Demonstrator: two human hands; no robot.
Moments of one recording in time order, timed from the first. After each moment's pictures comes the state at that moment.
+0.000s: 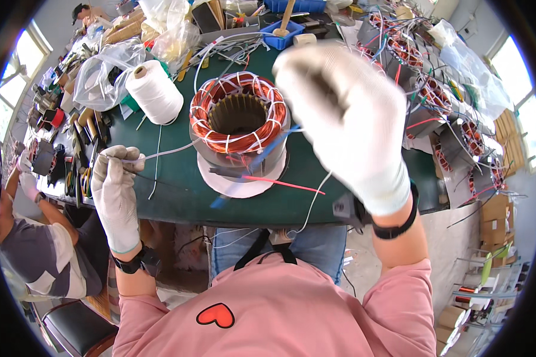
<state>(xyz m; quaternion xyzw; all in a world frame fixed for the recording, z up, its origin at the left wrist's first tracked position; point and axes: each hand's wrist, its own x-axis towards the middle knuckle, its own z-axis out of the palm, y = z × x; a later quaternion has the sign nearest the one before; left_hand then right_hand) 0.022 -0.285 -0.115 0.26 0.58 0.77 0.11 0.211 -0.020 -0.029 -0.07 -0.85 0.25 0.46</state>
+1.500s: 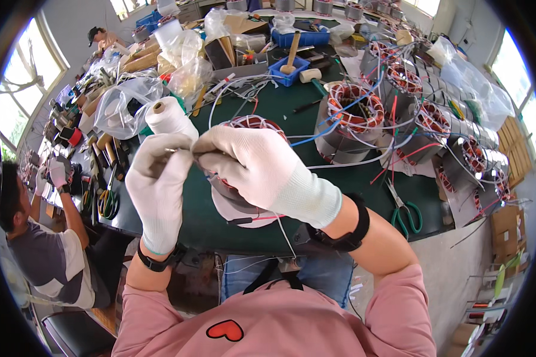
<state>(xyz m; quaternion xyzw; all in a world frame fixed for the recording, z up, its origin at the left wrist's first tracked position) 0.063 -0.197 -0.052 0.34 0.61 0.72 -0.01 0.158 -0.045 -0.037 0.07 -0.83 0.50 0.23</state>
